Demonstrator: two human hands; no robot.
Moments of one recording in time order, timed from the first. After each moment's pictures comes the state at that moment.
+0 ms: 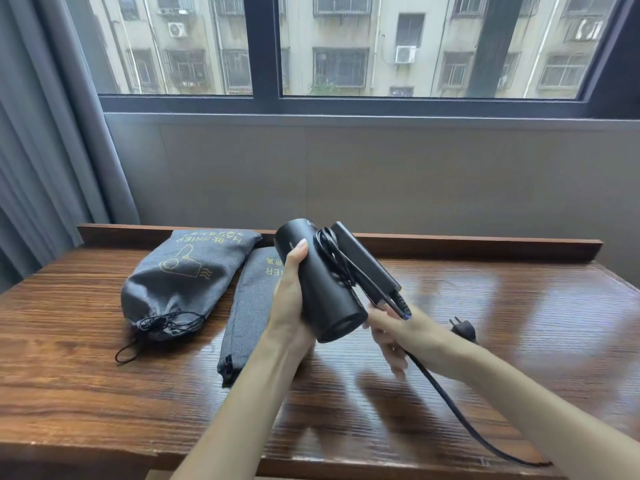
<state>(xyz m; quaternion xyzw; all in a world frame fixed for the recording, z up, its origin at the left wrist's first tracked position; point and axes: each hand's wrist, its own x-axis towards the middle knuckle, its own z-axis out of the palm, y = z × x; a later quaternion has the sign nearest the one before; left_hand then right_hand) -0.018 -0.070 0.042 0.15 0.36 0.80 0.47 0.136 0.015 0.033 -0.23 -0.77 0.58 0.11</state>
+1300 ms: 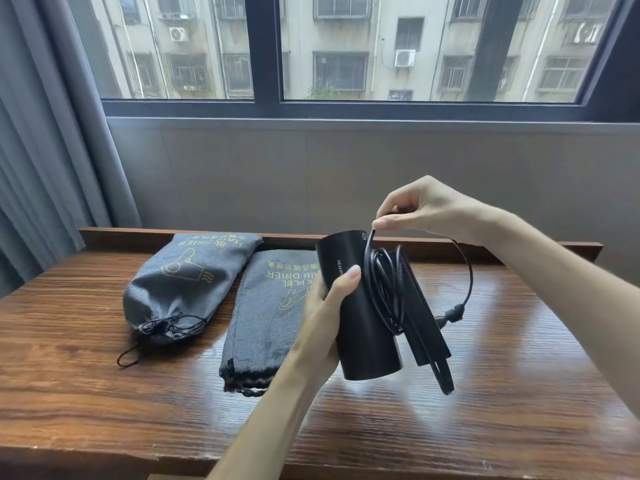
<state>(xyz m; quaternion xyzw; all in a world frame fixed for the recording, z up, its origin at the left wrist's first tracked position) 0.017 -0.081 0.038 0.32 0.41 0.73 0.43 0.117 0.083 0.163 -0.12 -0.92 0.32 0.19</state>
